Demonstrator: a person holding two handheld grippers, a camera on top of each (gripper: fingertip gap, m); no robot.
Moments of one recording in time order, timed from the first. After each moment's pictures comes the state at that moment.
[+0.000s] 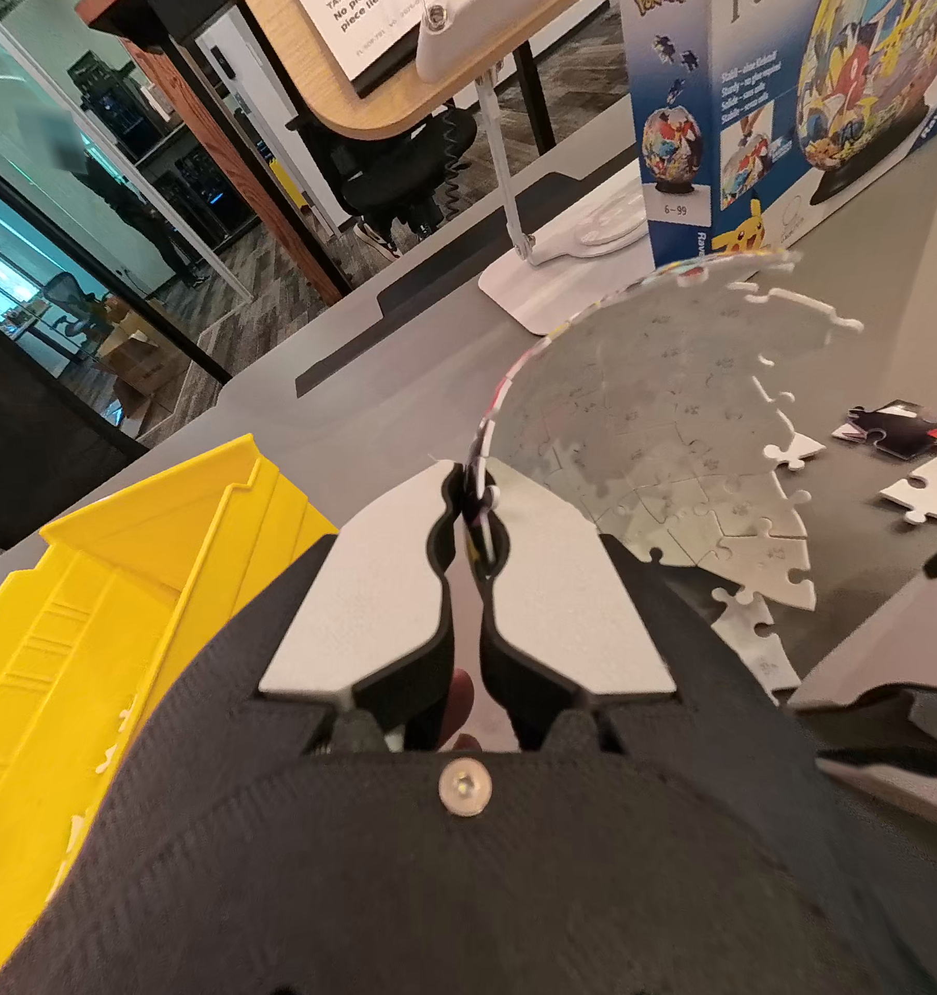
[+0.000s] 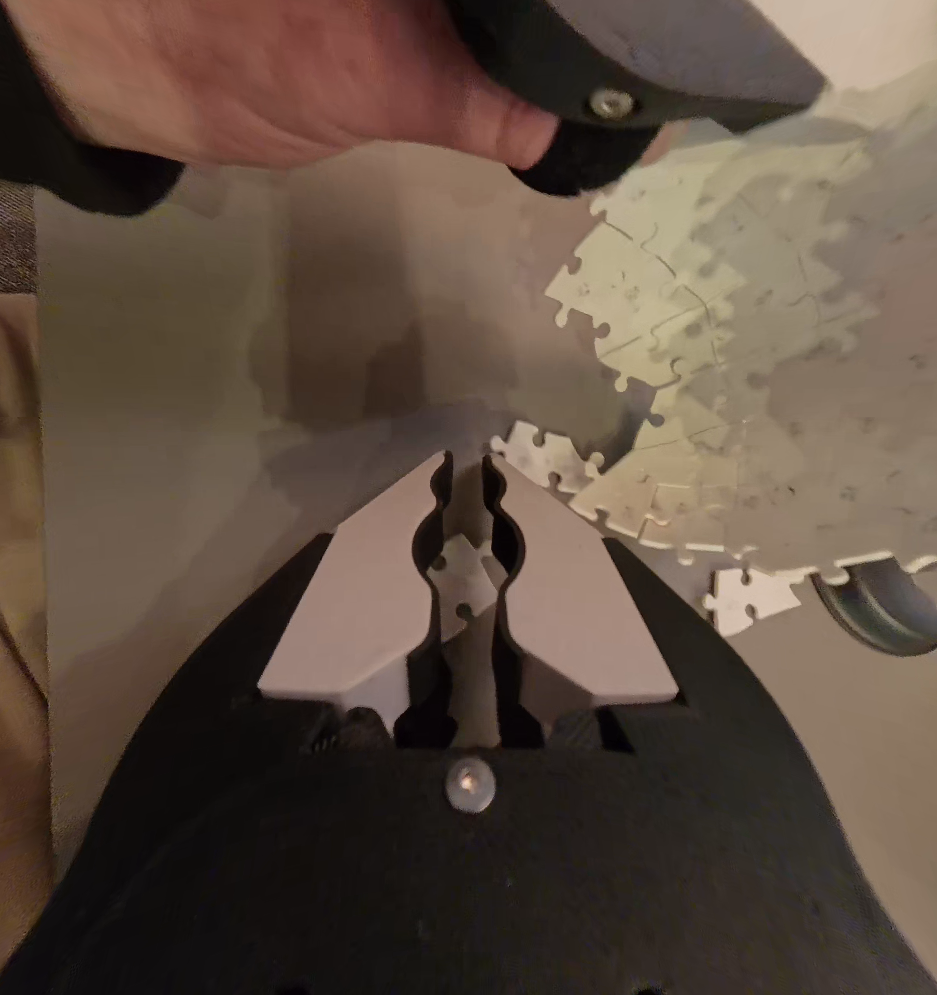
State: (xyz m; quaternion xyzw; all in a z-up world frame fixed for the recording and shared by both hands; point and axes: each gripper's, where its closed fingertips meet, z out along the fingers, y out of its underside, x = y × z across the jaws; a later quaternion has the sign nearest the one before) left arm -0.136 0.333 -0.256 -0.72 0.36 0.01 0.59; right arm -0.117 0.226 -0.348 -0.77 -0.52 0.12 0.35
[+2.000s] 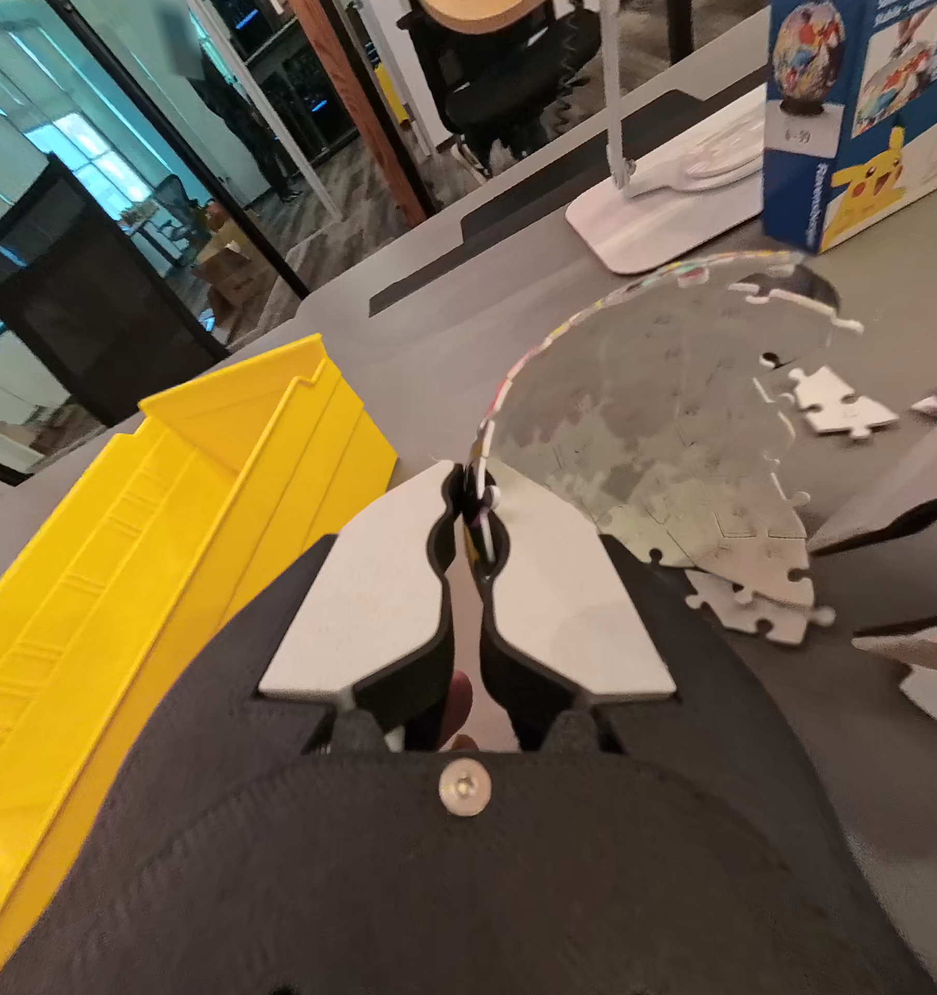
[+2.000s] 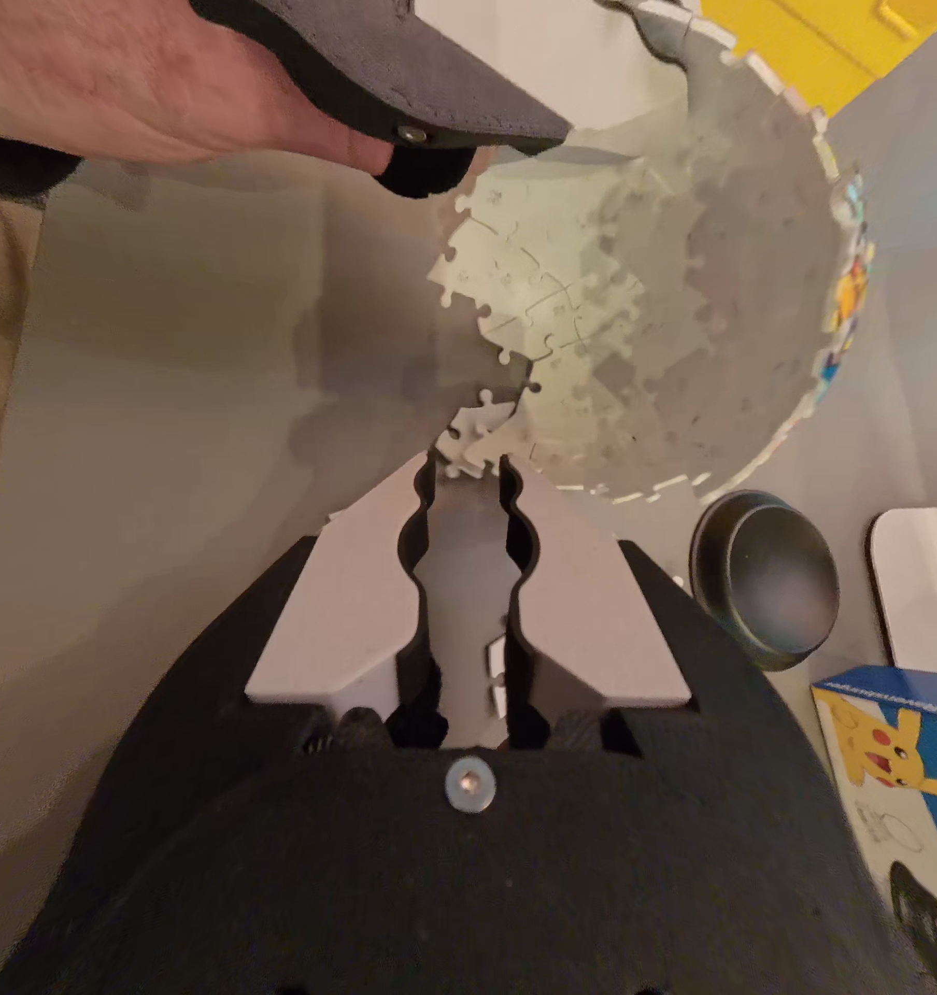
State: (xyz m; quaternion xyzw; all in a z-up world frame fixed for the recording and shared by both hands) left arm -0.166 0.312 -0.262 -0.76 0.28 0.08 0.58; right arm -0.094 0.240 -0.326 -0.70 -0.60 0.11 0.37
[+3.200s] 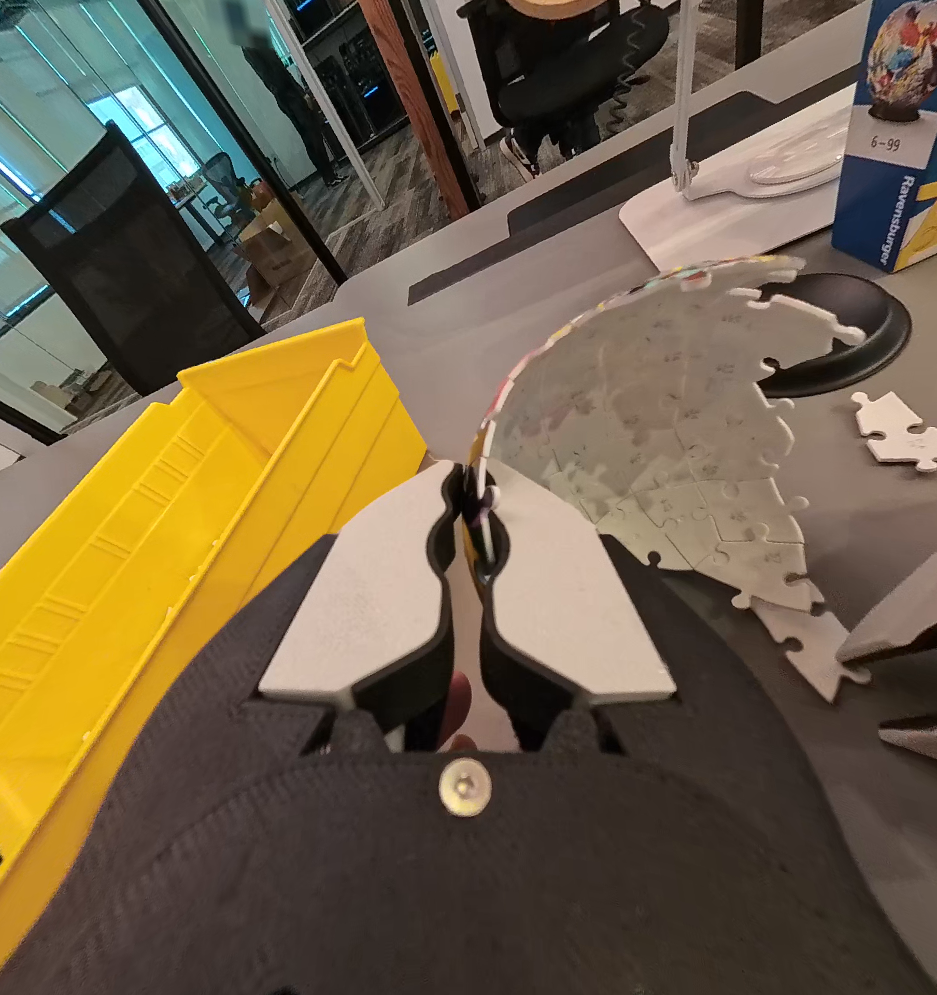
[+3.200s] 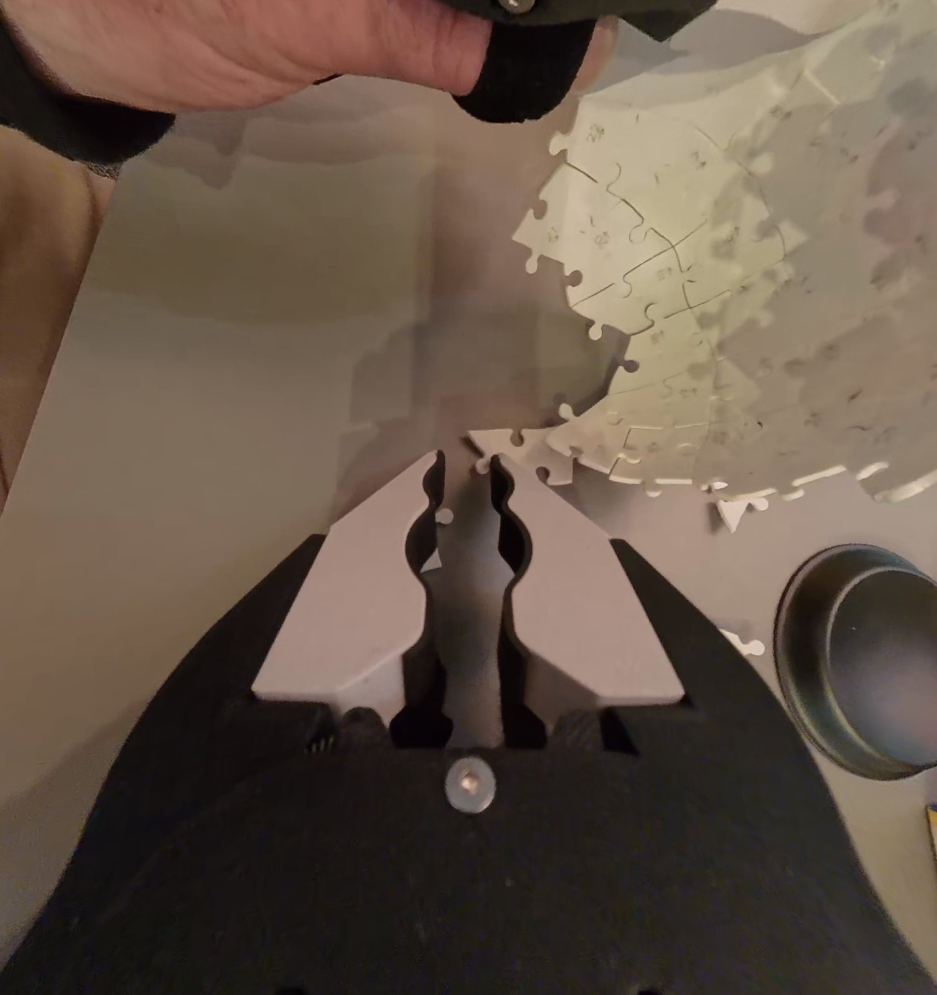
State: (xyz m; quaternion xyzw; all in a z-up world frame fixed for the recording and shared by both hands) left arm -0.179 0.319 -0.259 -0.77 0.23 0.10 0.59; right arm -0.105 0.230 -0.349 -0.68 -0.63 0.18 0.32
